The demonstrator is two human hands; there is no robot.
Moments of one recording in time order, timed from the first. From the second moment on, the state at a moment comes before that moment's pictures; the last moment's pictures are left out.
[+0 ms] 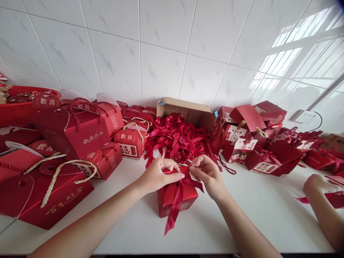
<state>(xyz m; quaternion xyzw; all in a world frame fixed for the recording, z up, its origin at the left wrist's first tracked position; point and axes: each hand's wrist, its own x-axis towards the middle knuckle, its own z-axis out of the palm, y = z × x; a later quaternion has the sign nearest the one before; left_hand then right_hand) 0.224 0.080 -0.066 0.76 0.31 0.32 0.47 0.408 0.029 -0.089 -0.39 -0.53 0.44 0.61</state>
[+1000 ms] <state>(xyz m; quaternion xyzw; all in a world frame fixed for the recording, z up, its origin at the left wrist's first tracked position) 0.220 0.076 -0.068 0.78 0.33 0.31 0.44 0.430 -0.004 -0.062 -0.55 -0.66 0.45 0.26</state>
